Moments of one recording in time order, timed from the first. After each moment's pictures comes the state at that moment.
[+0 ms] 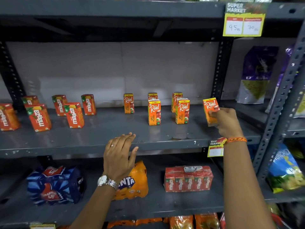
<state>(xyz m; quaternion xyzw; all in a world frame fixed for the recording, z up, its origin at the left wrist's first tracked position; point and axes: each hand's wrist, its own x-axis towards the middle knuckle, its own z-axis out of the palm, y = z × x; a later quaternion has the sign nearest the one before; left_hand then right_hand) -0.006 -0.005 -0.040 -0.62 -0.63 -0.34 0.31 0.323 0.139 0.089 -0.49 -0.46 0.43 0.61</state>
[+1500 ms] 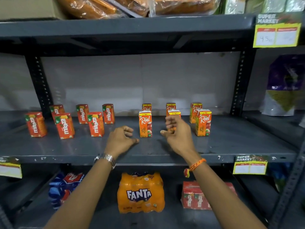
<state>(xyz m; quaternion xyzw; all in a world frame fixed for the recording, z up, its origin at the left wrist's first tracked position) -0.075 0.010 0.062 -0.50 -0.74 -0.44 -0.10 0.133 0.087 0.066 -0.37 -0.73 0.25 0.52</state>
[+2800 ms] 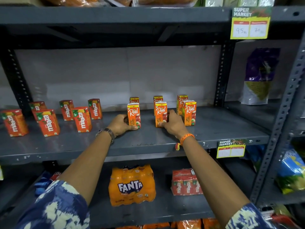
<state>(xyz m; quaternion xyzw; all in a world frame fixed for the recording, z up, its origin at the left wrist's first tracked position) -0.078 0.072 0.073 -0.58 -0.68 -0.38 -0.22 0.153 0.123 0.076 -0.51 -0.73 0.26 0.36</state>
